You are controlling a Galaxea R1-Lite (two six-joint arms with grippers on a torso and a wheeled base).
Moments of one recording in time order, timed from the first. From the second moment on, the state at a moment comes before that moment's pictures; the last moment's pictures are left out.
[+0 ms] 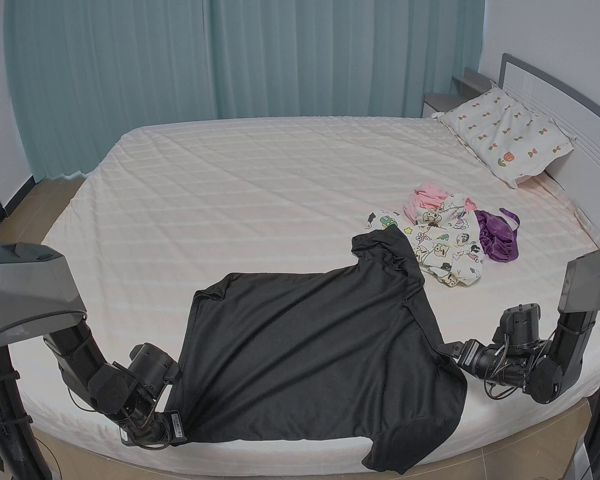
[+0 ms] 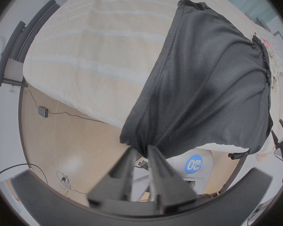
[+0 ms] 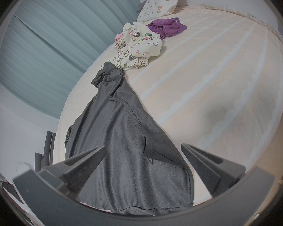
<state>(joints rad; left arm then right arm) -0.35 2.09 -0.47 -0.17 0.08 -0.69 0.18 2.22 -0.32 -1.18 0.06 0.72</state>
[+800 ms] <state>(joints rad) -0.23 1.93 -0.59 -0.29 -0.11 -0.81 0.18 2.23 -0.32 -1.22 0.07 0.72</state>
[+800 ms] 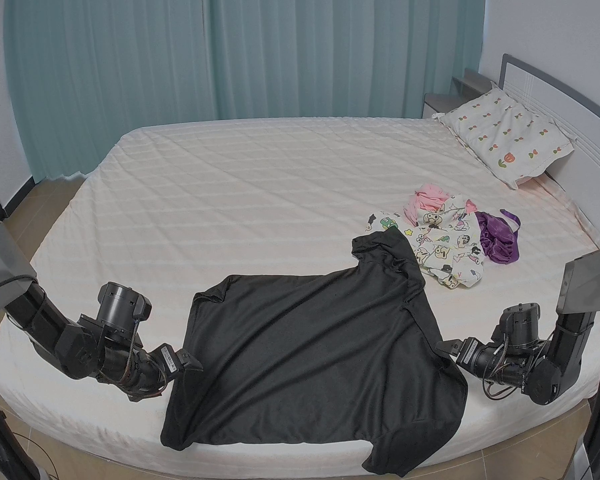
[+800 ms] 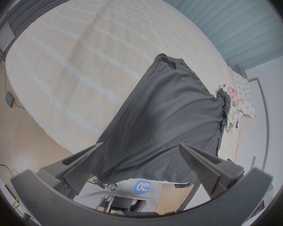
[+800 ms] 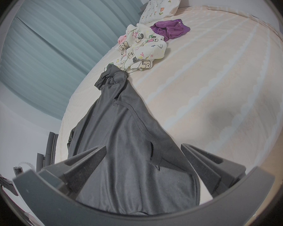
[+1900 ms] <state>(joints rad) -0.22 2.23 -0.97 -0.38 0.06 -0.95 0.19 2.23 -0.32 -1.22 0.07 0.73</state>
